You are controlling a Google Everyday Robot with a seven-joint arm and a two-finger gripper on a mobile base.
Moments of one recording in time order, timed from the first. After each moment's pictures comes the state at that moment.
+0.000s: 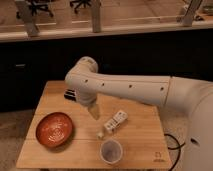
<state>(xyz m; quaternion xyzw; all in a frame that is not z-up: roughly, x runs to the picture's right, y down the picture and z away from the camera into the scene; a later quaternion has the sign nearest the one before) -0.087 0.104 0.706 -0.27 -0.14 -0.37 0.88</state>
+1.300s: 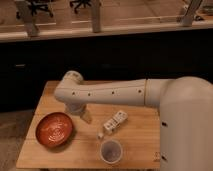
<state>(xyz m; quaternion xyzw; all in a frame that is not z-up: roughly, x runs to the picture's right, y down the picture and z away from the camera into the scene) -0.143 0.155 0.747 -0.25 -0.19 -0.52 0.79</state>
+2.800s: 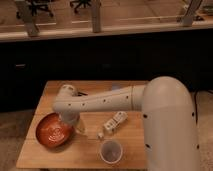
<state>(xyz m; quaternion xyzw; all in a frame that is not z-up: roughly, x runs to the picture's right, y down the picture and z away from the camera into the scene) -0.188 0.215 0.791 -0.25 -0.24 -0.53 0.77</state>
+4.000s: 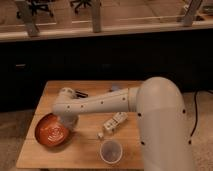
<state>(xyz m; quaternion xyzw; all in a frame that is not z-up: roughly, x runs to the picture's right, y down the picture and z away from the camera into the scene) -0.196 0.225 0.807 -0.25 -0.24 -0.52 0.78</state>
